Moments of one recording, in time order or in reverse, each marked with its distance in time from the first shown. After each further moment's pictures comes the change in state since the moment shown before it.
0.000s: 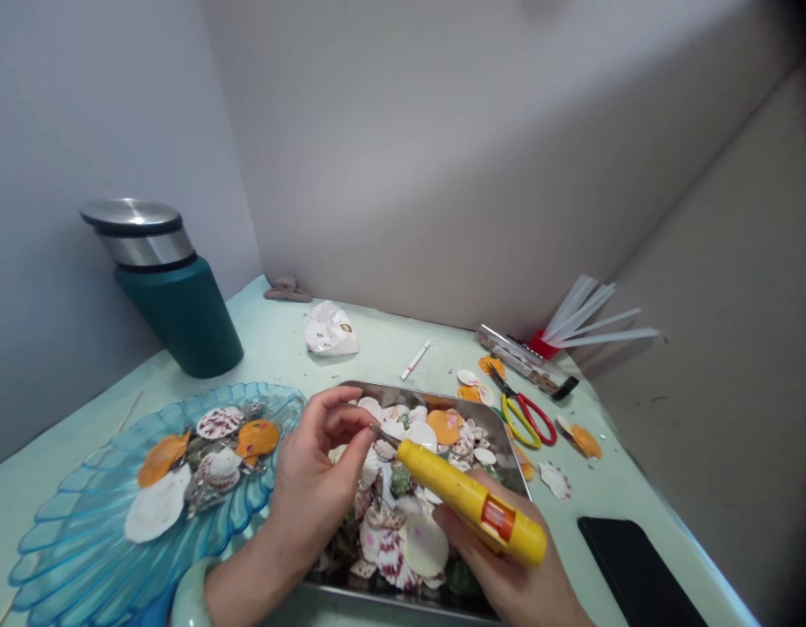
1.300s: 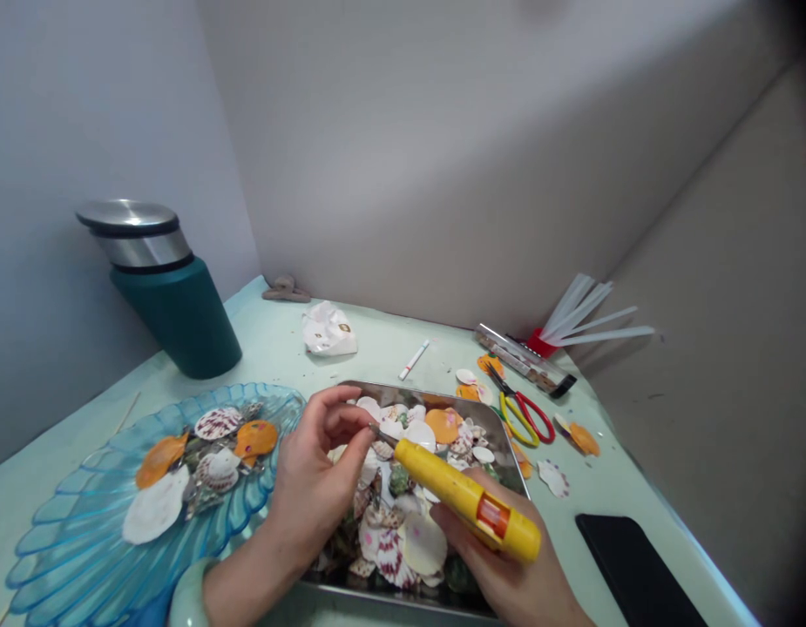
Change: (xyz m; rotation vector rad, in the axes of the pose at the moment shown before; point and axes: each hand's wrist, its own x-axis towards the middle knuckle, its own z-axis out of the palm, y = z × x) left_hand 0.000 0.001 -0.002 -0.004 -0.027 -0.013; right_hand 0.001 -0.003 -0.002 -0.028 -0.022 -0.017
